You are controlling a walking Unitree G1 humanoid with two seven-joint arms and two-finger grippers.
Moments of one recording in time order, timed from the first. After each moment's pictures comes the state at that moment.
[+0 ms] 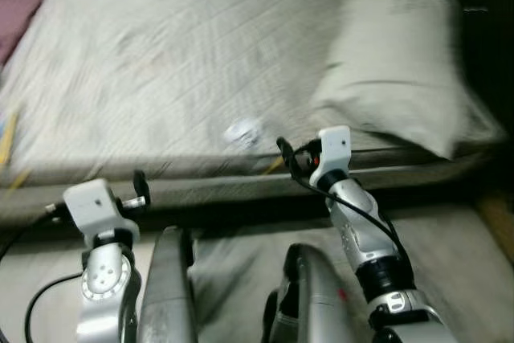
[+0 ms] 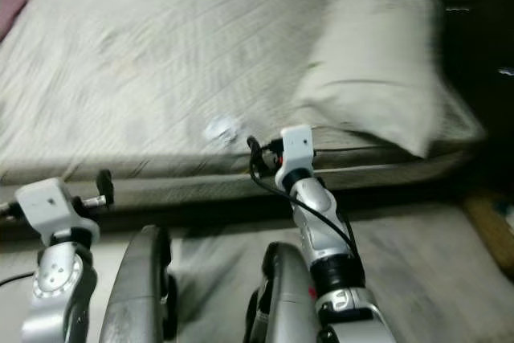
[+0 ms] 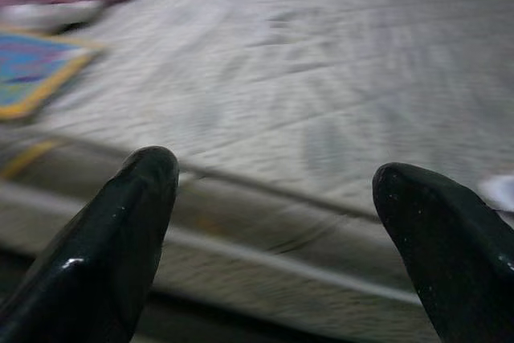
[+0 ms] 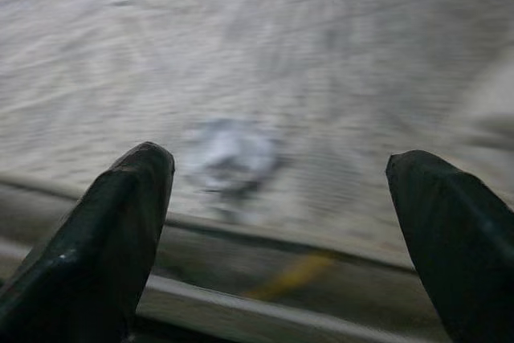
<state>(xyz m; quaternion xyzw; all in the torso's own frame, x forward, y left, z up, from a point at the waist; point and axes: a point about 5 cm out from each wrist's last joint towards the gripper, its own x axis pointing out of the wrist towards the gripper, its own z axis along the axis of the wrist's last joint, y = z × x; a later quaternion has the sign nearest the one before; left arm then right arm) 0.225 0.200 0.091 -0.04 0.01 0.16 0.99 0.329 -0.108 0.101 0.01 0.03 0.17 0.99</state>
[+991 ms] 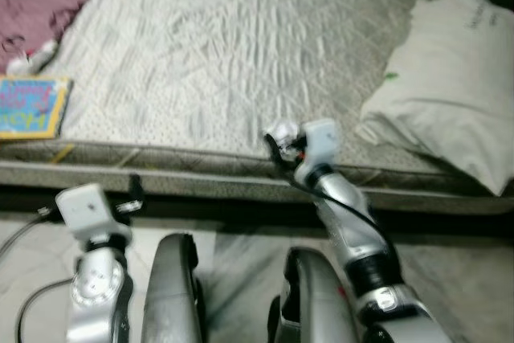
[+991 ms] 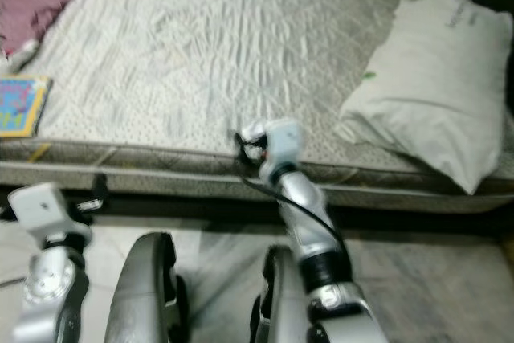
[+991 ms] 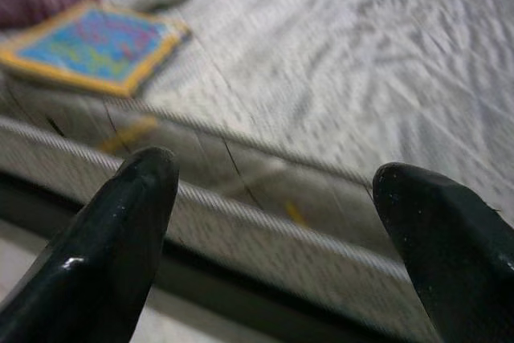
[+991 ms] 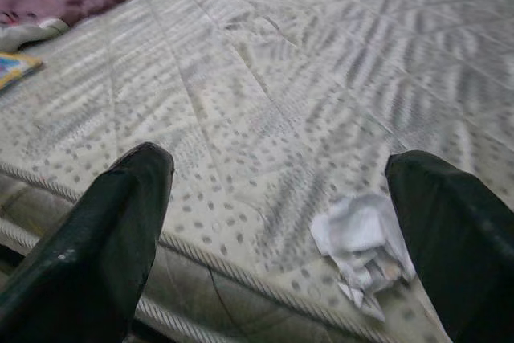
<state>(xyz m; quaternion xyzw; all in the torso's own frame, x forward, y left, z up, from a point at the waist) 0.223 0.205 0.091 -0.04 0.02 0.15 0.99 0.330 -0.086 0.111 0.02 0.00 0.20 0.98</state>
